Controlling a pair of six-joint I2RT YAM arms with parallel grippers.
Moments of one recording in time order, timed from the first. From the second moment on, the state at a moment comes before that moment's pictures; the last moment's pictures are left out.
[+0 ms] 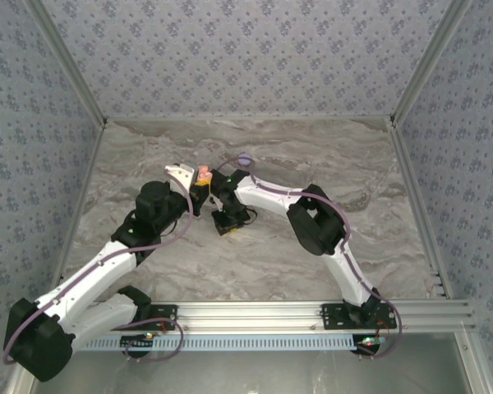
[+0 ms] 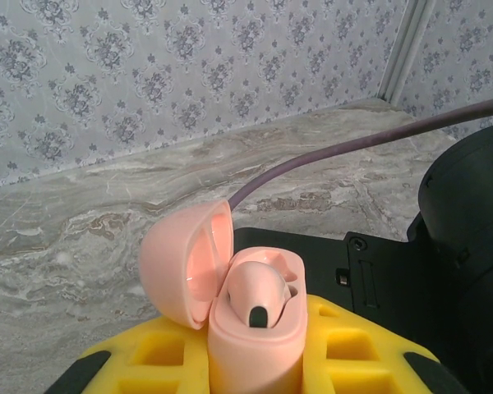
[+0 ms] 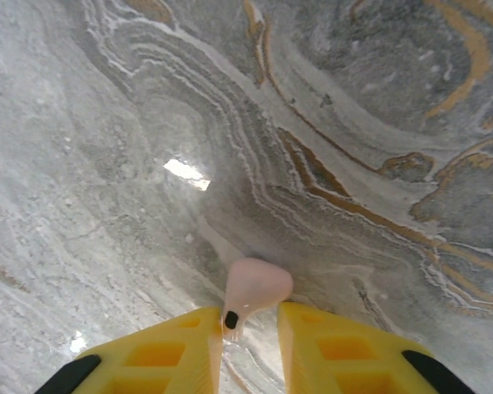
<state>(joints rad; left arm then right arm) -0.56 0.94 0.62 0.09 0.03 -0.09 0.89 2.26 1.80 -0.99 -0.19 0.38</state>
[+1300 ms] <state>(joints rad) -0.56 0.95 0.61 0.08 0.03 -0.08 0.69 1.98 1.37 -0.77 -0.05 0.43</state>
